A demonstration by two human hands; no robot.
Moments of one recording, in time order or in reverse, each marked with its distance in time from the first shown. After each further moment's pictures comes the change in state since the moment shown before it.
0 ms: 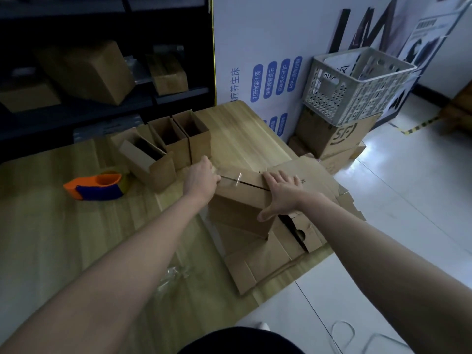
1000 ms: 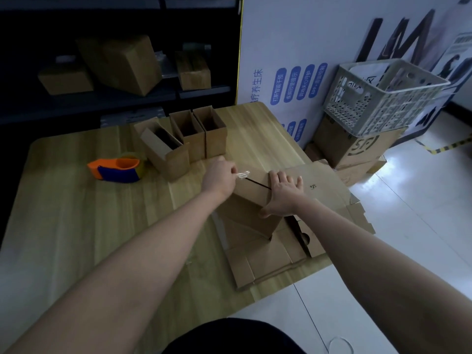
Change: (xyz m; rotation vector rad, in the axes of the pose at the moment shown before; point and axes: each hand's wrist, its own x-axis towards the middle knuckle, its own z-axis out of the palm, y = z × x) left_hand -0.014 0.008 0.012 0.019 -0.049 0.077; right_hand 0.002 -0.016 0.011 -0.045 0.091 0.012
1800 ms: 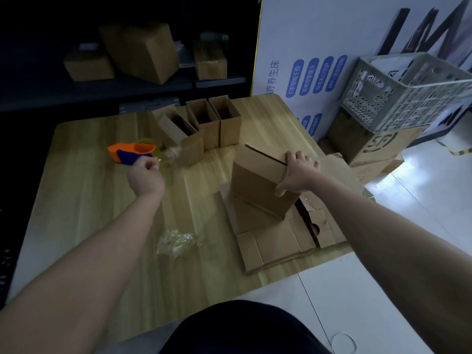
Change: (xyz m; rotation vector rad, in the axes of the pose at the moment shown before) left_hand -0.054 -0.137 -0.058 -0.416 0.625 -0.554; right_hand 0.002 -0.004 -0.024 -0.015 0.011 0.073
